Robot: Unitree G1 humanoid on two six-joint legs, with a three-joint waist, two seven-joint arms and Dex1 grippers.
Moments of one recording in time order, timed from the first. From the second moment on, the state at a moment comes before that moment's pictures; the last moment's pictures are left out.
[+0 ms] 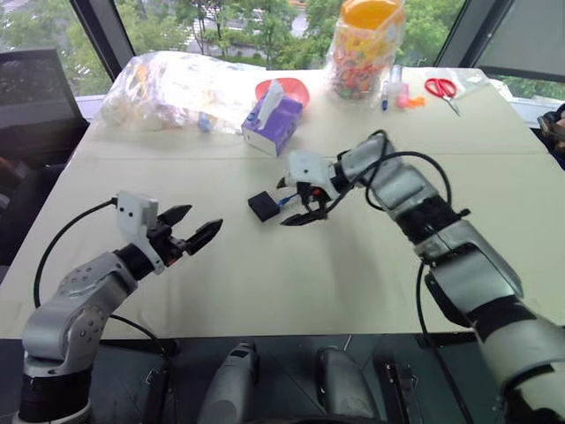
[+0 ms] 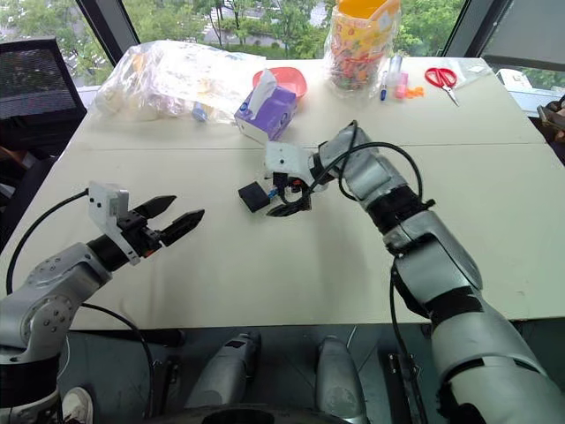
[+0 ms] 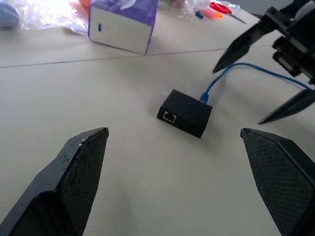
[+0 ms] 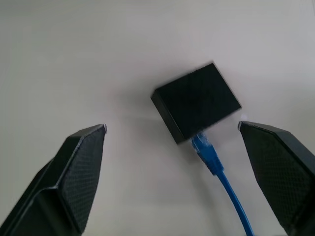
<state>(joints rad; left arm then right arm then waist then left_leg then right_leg) -0.03 0.55 0.27 -0.43 -0.70 0.66 -0.51 -1.20 -0.36 0.57 0.82 -0.08 0.04 1.23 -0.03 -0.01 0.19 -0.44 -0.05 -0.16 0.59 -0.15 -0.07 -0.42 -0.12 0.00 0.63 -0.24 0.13</state>
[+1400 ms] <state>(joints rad) -0.04 0.48 0.30 -0.57 -0.79 0.69 -0.34 -1.25 -0.25 0.45 1.17 -0.44 -0.51 0.79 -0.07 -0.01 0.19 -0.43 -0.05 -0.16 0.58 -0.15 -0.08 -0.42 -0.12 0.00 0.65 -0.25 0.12</state>
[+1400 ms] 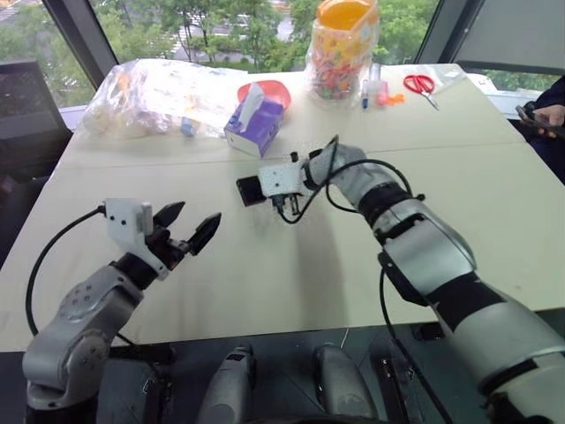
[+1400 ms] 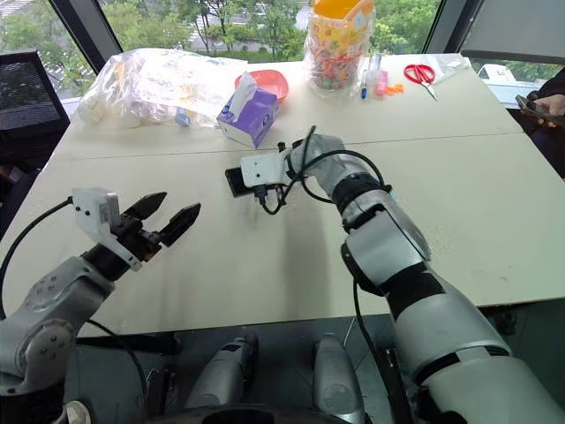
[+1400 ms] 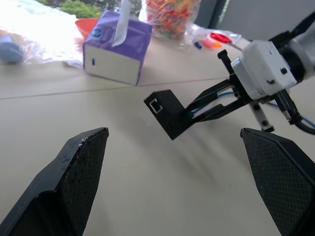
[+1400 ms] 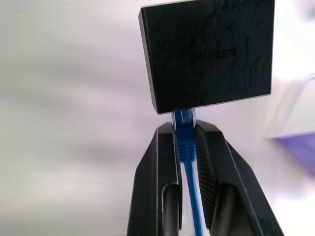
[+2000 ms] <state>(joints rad) -0.43 0.54 0.15 -0.21 -0.78 0.75 -0.57 -0.76 -0.45 0.40 0.25 -0.68 -0.48 0.35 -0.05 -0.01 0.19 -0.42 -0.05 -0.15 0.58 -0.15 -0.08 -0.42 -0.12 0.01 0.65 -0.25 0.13</state>
